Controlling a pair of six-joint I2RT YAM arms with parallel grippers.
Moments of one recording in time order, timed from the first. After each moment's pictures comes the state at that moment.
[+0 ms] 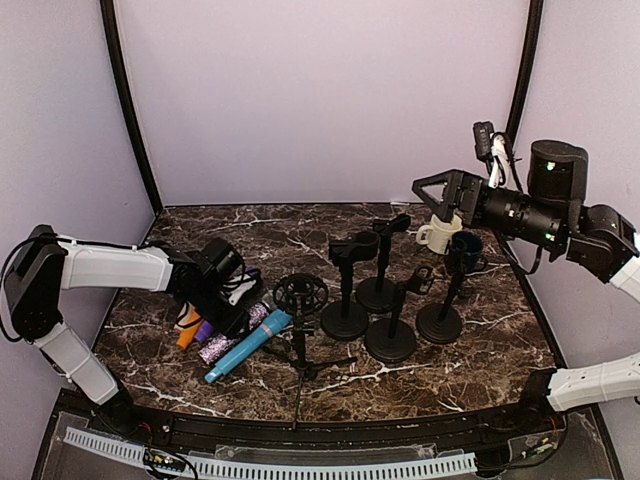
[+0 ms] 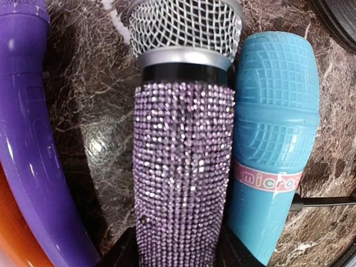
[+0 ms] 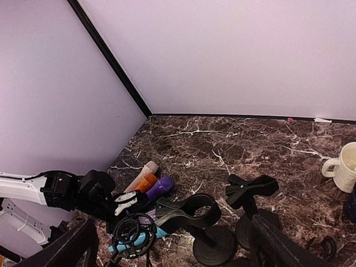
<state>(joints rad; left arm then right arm) -0.66 1.57 0.90 -0.59 0.06 -0.04 0.87 0.96 1.19 -0.45 0.16 0.49</state>
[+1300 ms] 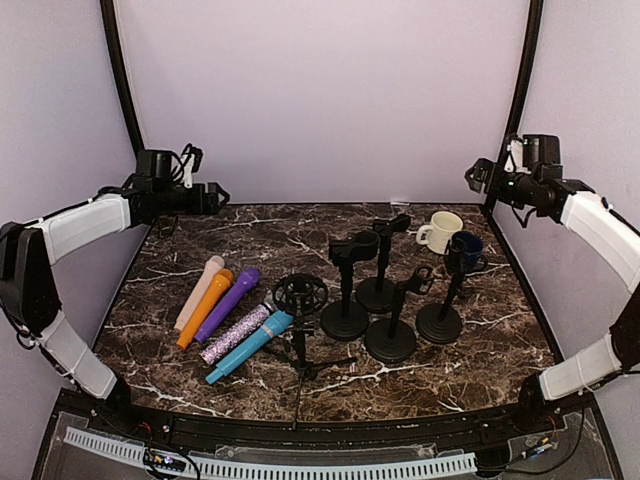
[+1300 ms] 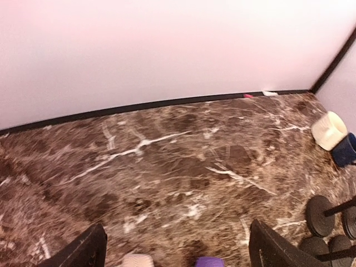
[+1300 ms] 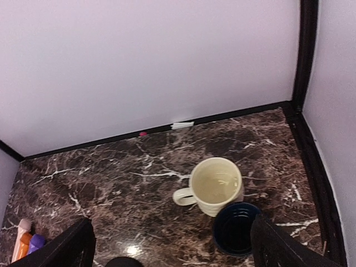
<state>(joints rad) -0.26 1.58 1.29 -0.23 0.20 -0.11 0.14 1.34 1.27 -0.38 -0.07 0.32</state>
